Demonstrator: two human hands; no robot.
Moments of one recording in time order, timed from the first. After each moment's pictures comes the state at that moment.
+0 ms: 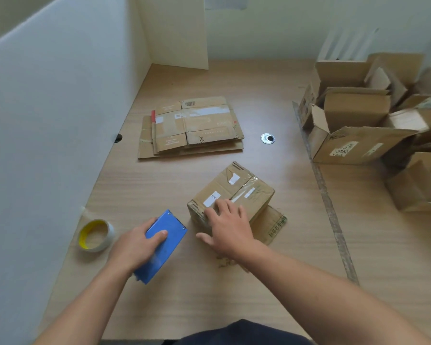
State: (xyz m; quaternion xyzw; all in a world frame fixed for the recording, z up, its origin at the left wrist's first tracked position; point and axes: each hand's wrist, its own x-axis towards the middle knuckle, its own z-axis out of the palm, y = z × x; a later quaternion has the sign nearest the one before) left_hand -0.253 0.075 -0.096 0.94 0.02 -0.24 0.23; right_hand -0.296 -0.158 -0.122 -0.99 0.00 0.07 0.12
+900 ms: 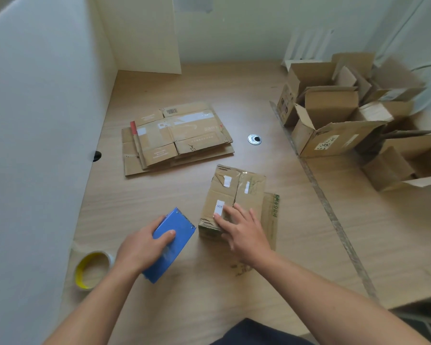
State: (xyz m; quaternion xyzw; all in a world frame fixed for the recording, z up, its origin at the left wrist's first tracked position) left_hand -0.179 0.090 -0.113 0.93 -0.09 -0.25 0.24; right_hand -0.293 -0.154 -0.133 -0.98 0.09 0.08 0.13
